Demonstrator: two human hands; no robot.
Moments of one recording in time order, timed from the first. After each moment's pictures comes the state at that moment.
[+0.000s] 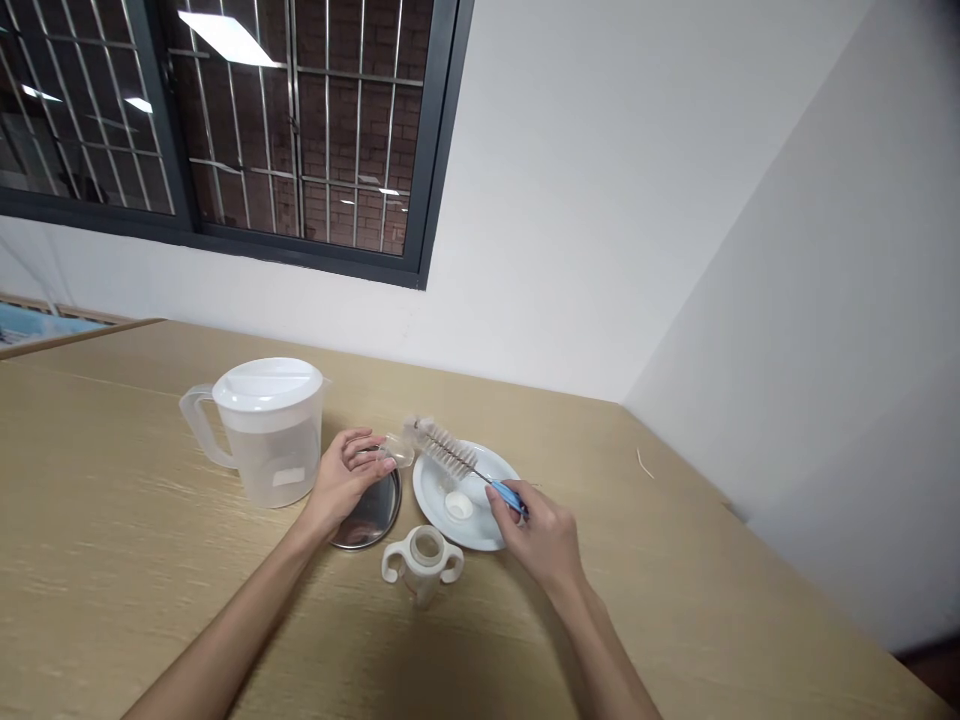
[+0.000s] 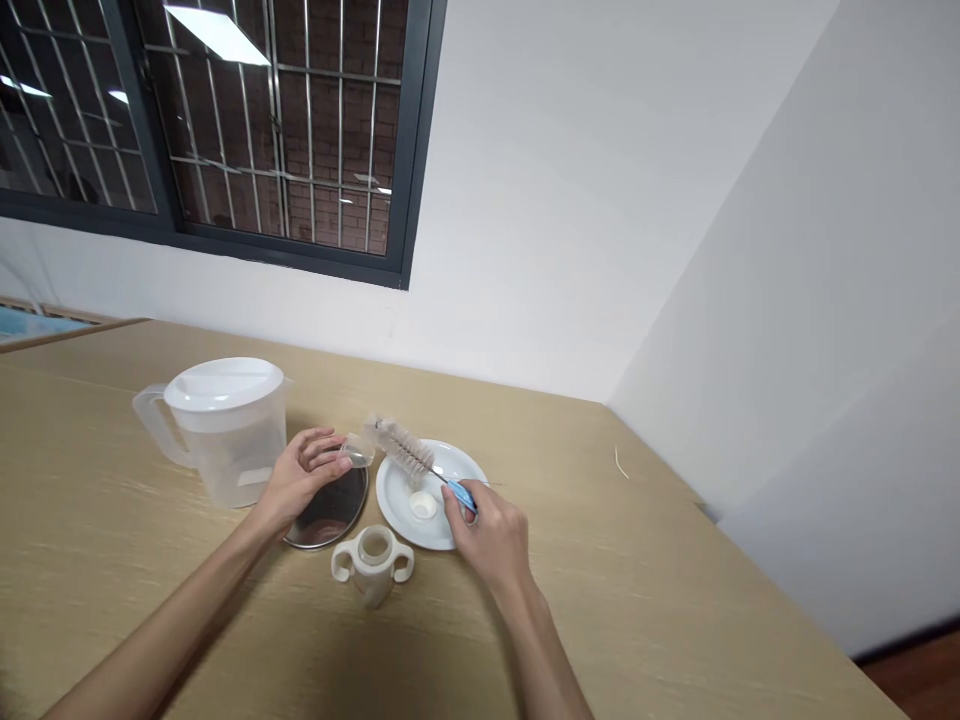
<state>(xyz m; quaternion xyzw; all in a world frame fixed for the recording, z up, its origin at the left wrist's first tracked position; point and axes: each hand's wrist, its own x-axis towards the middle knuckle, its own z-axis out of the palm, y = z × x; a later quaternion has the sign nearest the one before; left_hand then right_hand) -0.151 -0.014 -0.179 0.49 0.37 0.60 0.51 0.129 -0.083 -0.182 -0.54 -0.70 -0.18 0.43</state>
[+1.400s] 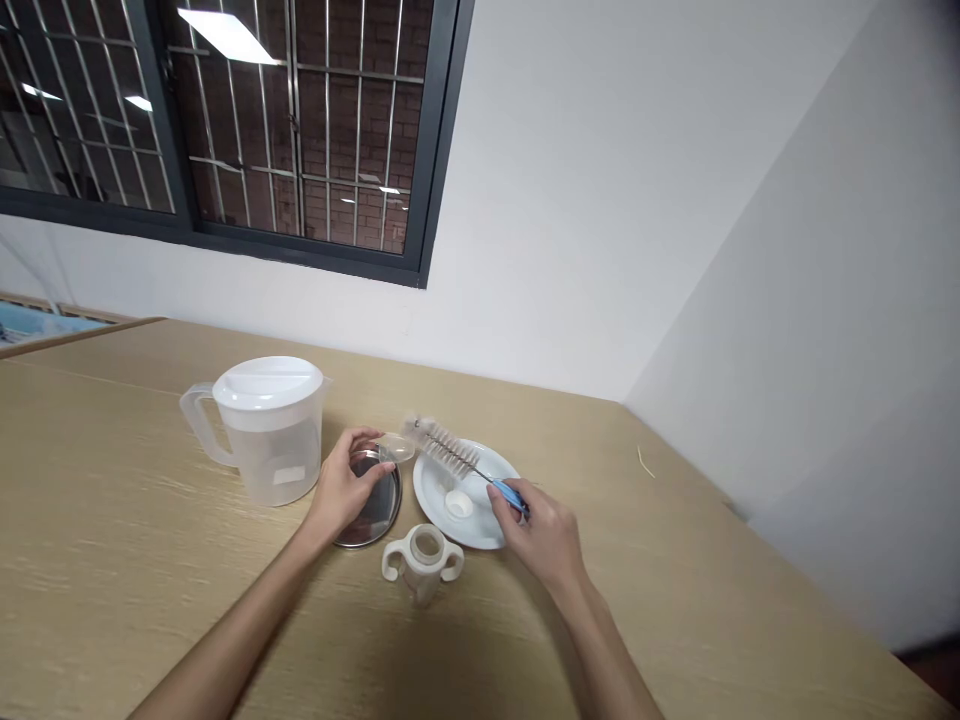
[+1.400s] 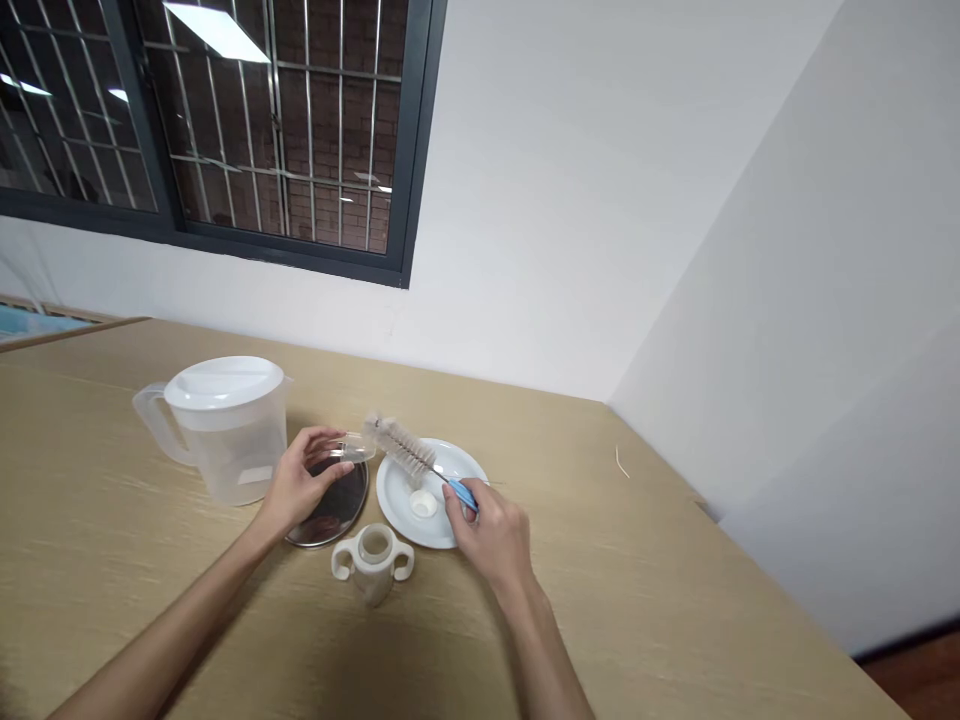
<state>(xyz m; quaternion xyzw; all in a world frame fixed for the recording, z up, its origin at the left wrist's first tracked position) -0.150 -0.015 -0.182 0.59 0.41 0.59 0.36 0.130 -0.084 -0.180 -0.56 -0.70 -0.17 0.41</state>
